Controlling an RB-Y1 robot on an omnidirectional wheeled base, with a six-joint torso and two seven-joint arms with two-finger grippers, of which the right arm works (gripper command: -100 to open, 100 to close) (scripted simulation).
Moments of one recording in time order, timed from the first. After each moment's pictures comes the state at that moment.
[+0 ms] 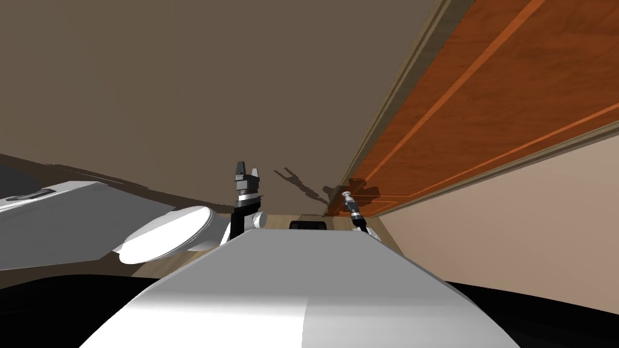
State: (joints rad) arm -0.01 -0.29 -0.24 -0.58 0.28 -1.01 1.13
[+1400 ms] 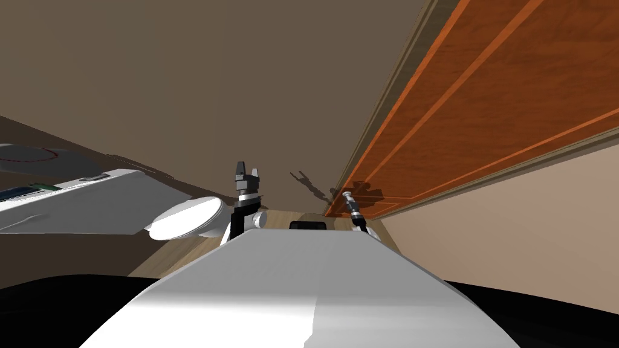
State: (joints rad) arm -0.02 -0.29 -0.23 -0.57 0.23 -1.00 0.95
